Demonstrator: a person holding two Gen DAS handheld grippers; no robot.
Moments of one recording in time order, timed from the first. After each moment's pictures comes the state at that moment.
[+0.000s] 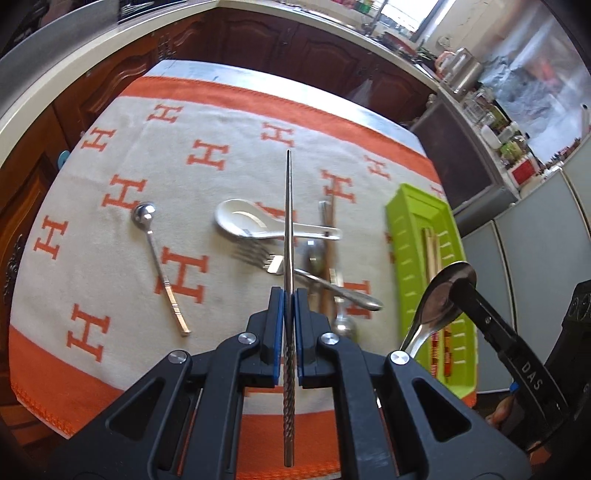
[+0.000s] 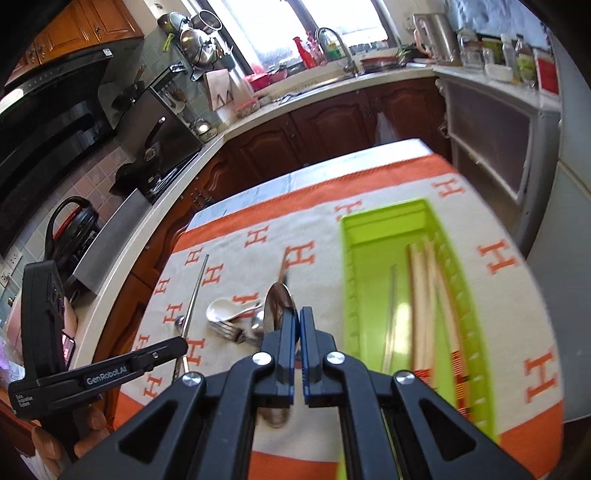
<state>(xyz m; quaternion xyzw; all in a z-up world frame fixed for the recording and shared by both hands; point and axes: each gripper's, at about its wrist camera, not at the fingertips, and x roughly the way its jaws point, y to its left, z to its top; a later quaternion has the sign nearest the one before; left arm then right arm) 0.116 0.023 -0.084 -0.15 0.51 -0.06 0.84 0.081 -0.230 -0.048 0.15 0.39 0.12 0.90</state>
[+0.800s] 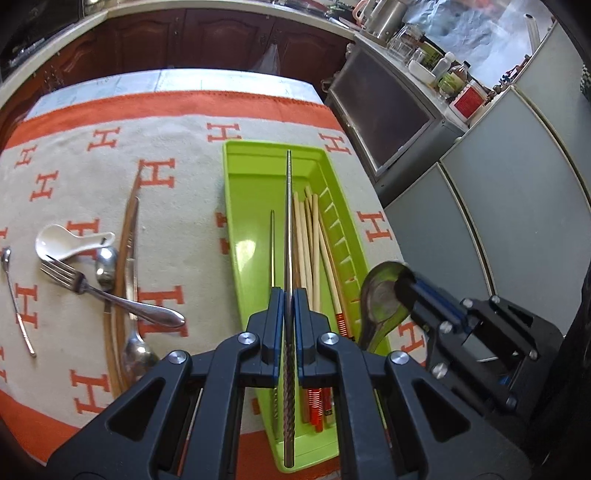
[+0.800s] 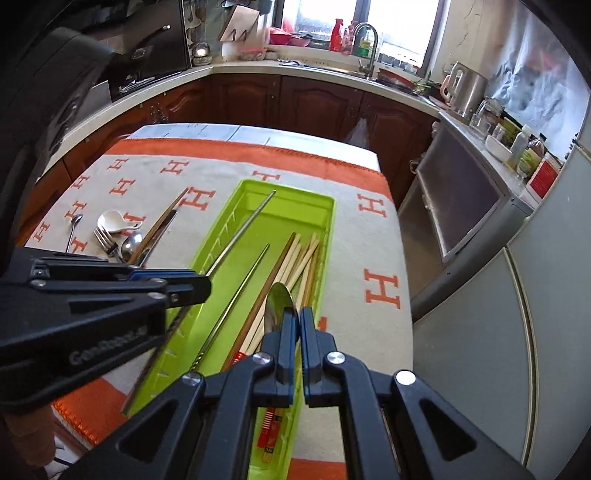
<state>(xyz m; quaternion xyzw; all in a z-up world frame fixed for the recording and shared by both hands) 0.145 -0.172 -0.096 -0.09 0.53 -0.17 0.82 0.086 -0.273 -0.069 -0.11 0.44 0.06 0.89</state>
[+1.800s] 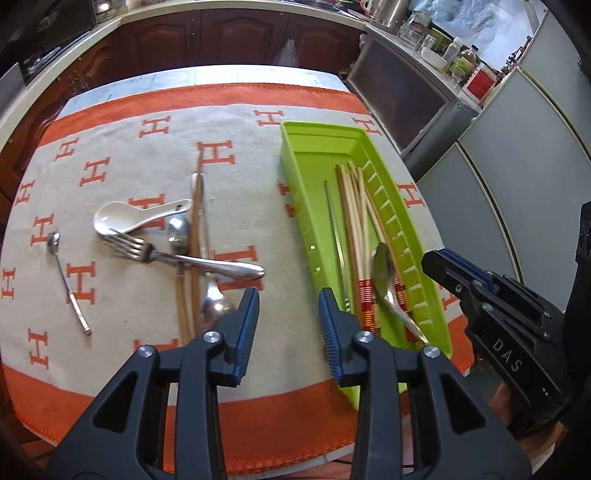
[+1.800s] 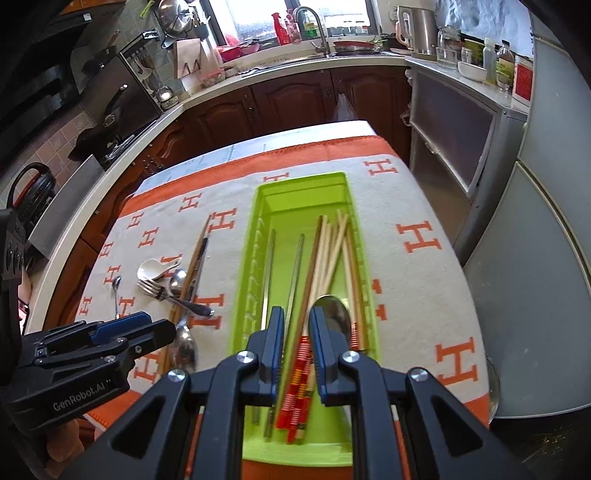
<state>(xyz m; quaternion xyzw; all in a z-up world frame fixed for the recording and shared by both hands) 0.105 -0.109 -0.086 -0.03 0.54 -0.14 0.83 0.064 -0.271 -0.065 0.09 0.45 0.06 0.89</state>
